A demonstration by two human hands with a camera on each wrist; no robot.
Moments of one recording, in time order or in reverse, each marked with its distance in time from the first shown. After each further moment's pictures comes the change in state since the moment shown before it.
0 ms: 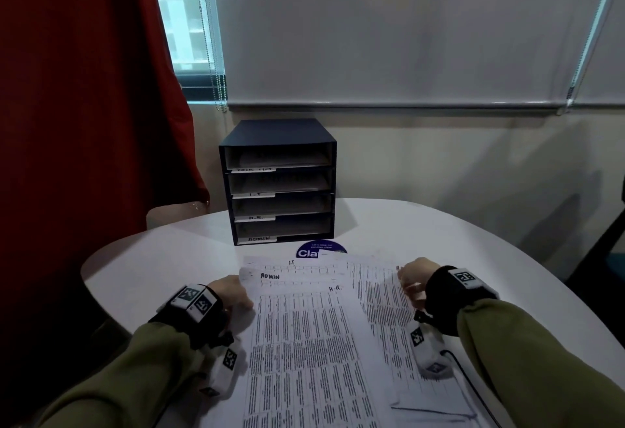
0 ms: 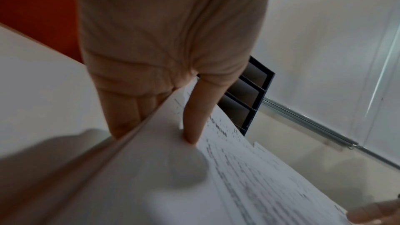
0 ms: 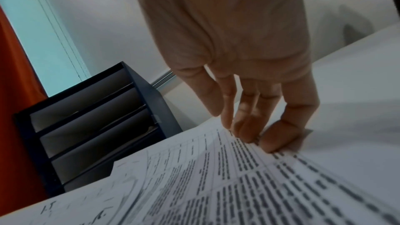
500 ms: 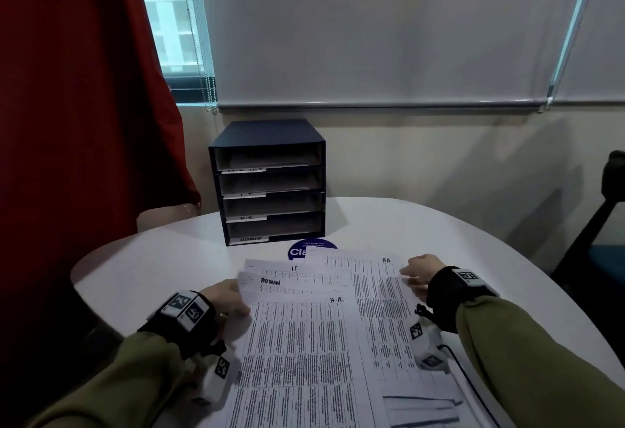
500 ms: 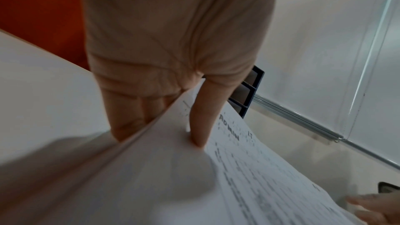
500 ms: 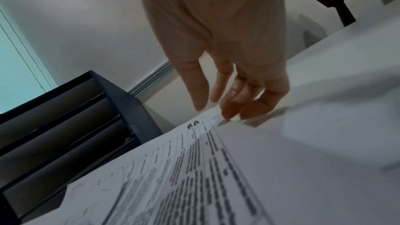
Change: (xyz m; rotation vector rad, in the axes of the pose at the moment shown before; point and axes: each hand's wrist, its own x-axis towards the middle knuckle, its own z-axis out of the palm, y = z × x) left_hand -0.018 0.004 0.009 -0.078 -0.097 0.020; right_hand 0.008 0.017 -0.017 0.028 0.168 0.015
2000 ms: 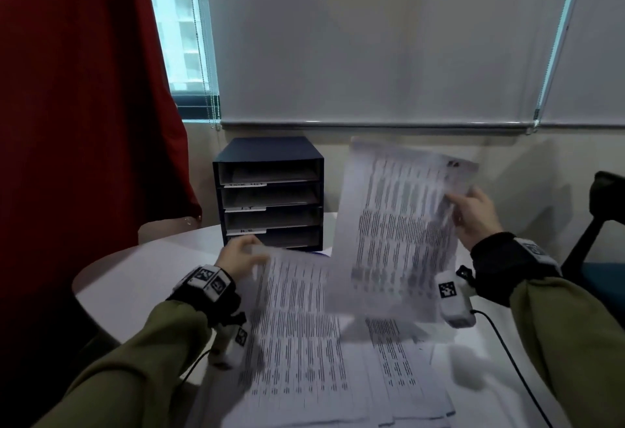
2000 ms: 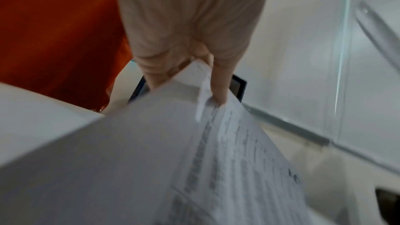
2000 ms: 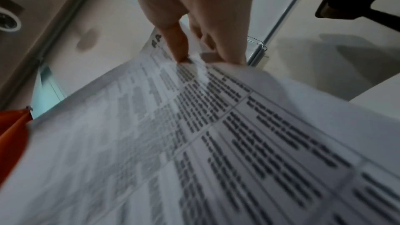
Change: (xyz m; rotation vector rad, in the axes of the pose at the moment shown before) left_hand 0.010 0.050 -0.025 -0.151 0.392 0.456; right_hand -0.071 -0.067 -0.100 0.867 0.123 -0.627
